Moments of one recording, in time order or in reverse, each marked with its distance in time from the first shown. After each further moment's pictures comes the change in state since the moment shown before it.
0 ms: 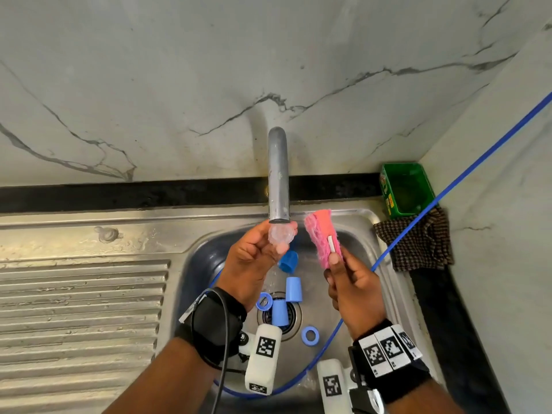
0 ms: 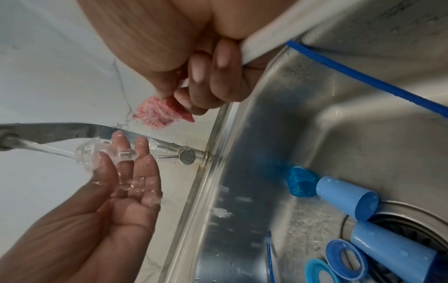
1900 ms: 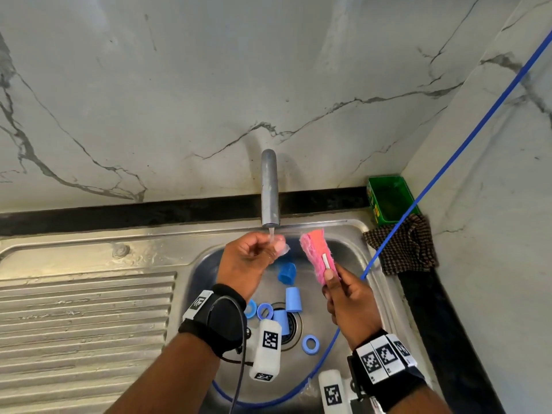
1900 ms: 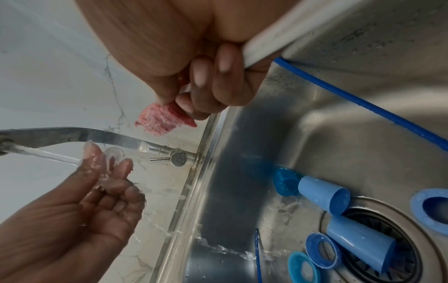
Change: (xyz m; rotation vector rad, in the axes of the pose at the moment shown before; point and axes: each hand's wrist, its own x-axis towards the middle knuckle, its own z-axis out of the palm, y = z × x) left_hand -0.003 0.023 0.008 0.392 0.159 0.069; right_hand -0.020 -0.001 -0.012 -0.058 -0.028 -0.008
